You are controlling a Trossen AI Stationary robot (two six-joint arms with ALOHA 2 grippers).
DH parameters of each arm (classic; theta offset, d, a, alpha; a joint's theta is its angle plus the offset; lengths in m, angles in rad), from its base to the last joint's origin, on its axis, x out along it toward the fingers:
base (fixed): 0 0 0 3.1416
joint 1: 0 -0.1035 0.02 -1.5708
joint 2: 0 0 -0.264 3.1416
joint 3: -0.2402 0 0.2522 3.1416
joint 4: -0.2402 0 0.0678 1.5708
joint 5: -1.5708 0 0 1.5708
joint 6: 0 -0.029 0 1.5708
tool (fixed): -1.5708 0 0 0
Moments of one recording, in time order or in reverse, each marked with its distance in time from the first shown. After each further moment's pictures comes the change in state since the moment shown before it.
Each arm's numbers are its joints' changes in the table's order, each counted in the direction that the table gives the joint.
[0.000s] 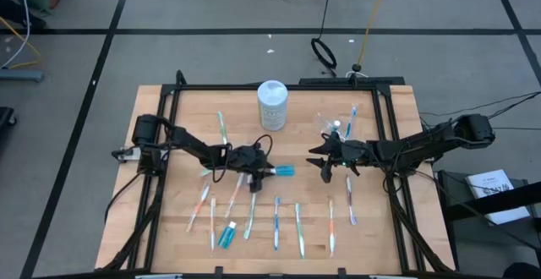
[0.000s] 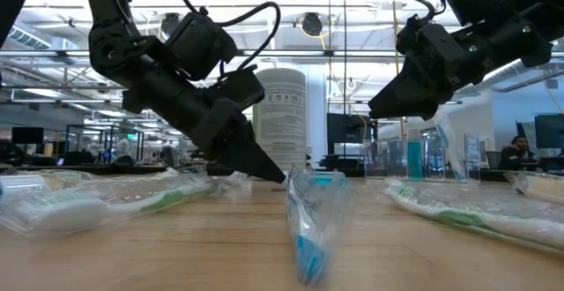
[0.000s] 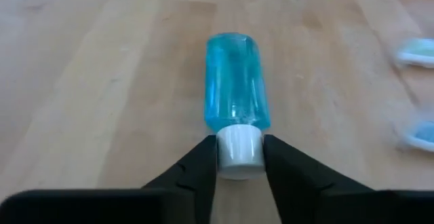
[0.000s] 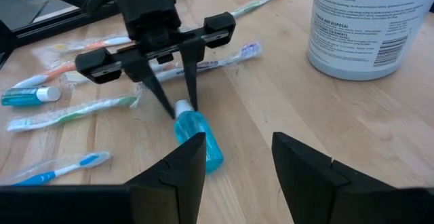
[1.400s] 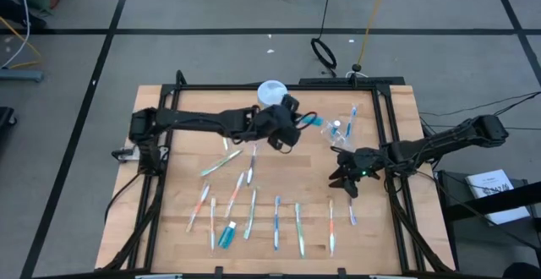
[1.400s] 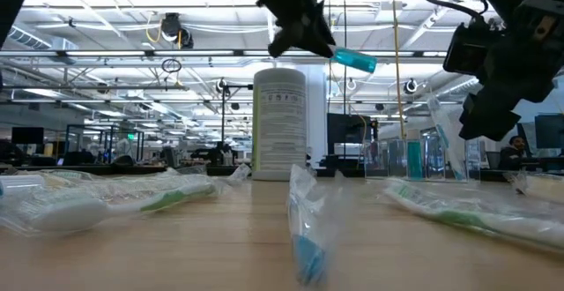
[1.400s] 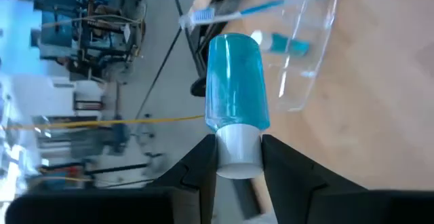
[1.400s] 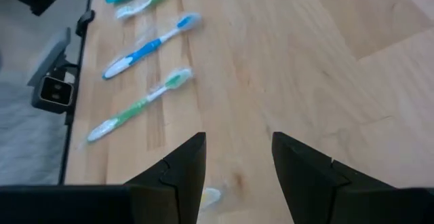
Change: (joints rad) left arm -0.084 0.029 -0.914 -0.943 -0.432 -1.169; right arm -0.111 0.329 0.064 -0.472 -0.350 -0.289
